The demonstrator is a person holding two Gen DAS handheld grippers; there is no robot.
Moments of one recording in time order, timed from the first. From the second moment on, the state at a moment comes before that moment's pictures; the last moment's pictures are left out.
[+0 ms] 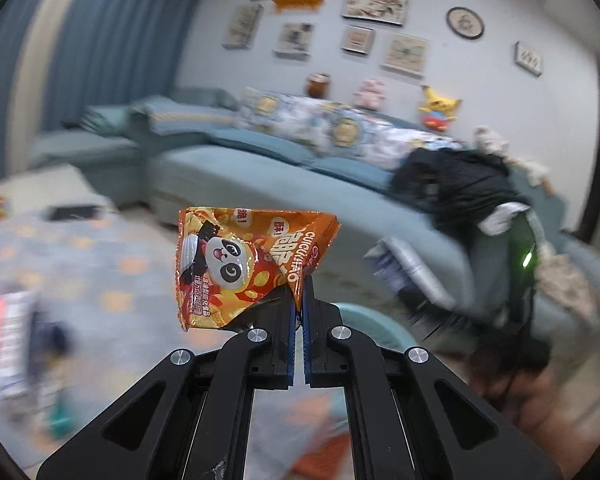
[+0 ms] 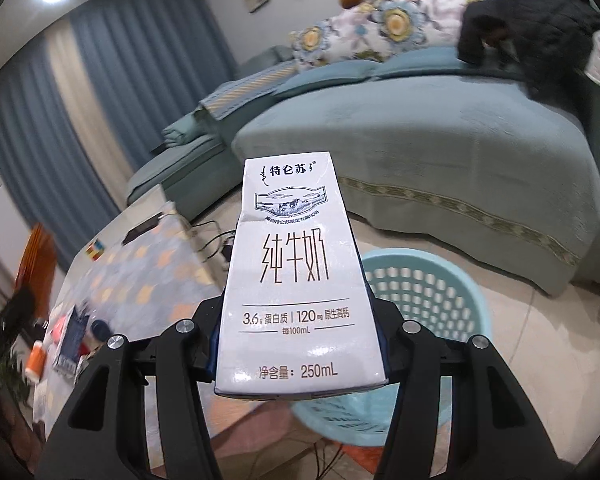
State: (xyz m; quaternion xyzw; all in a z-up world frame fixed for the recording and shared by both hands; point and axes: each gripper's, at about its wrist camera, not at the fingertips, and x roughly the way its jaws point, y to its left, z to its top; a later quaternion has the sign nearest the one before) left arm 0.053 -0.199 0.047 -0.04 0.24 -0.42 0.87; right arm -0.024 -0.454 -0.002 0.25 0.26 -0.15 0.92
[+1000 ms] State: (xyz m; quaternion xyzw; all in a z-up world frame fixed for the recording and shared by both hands) left arm 0.056 -0.014 -0.015 0.06 0.33 -0.17 0.93; right arm 0.004 -0.393 -0.006 0.23 0.27 -0.10 0.93
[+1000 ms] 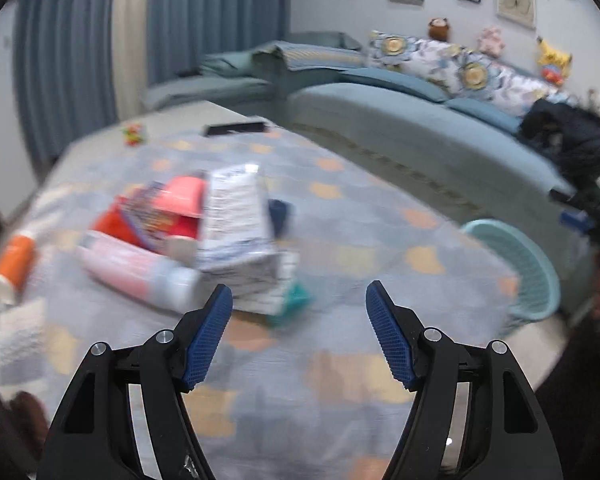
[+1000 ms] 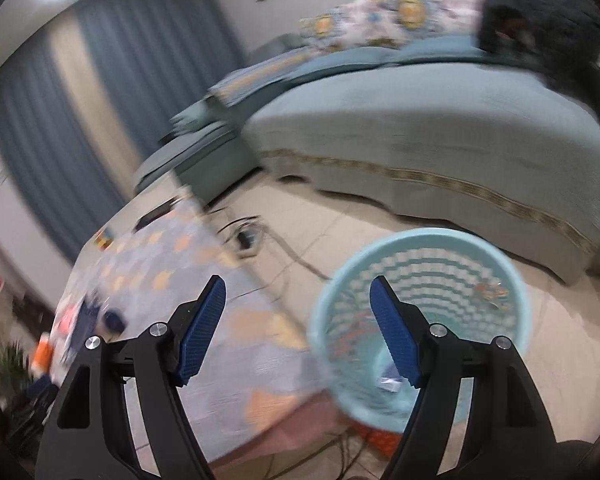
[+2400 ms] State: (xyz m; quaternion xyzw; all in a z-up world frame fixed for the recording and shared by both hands) left arm 0.101 0.056 0.008 -0.05 0.28 -0.14 0.95; right arm 0.079 -0.199 -0.034 0.13 0.34 0.08 0.93
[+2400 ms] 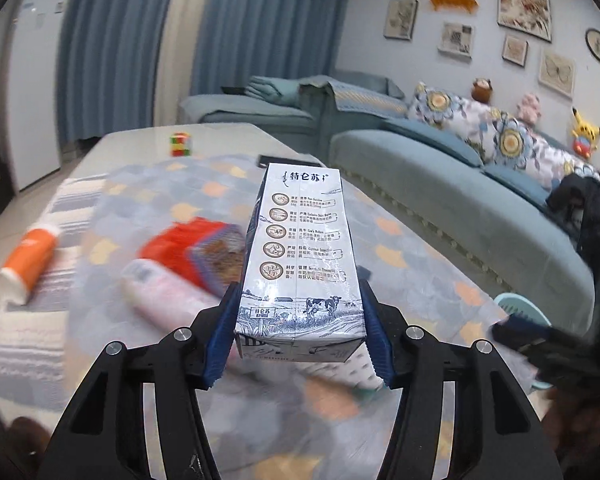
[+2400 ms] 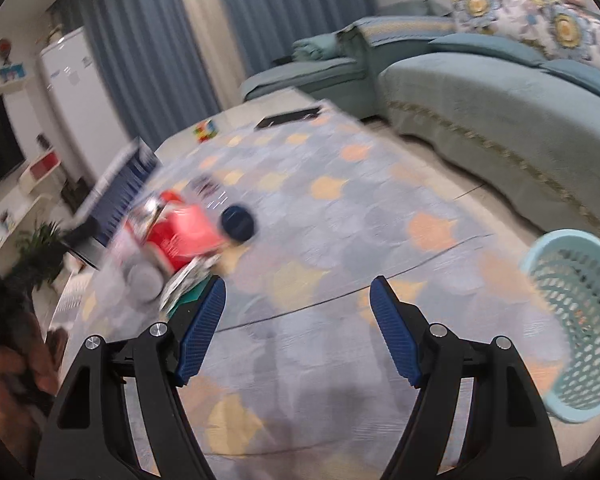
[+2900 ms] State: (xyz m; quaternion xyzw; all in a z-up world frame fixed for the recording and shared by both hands) left arm 0.080 0.082 0.027 -0.07 0.26 -0.12 0.96; right arm 0.142 -0.094 -0.062 0.08 0.39 0.20 0.89
